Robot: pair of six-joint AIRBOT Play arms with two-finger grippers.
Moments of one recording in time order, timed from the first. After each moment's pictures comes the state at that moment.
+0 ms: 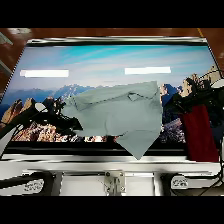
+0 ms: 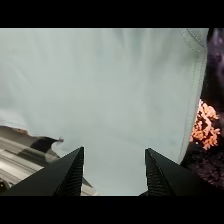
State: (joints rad) left arm -0.07 -1.41 0.79 0.93 -1.10 -1.45; right arm -0.35 -1.56 1.29 -0.95 1.48 1.29
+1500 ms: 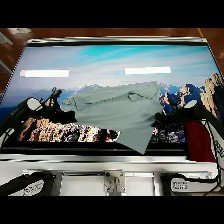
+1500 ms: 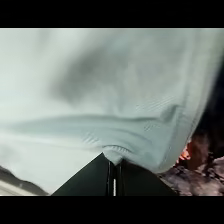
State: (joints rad) left arm -0.11 -1.23 0.86 1.04 -1.01 -1.45; right arm -0.20 -1.51 0.90 -0.97 1.18 1.27
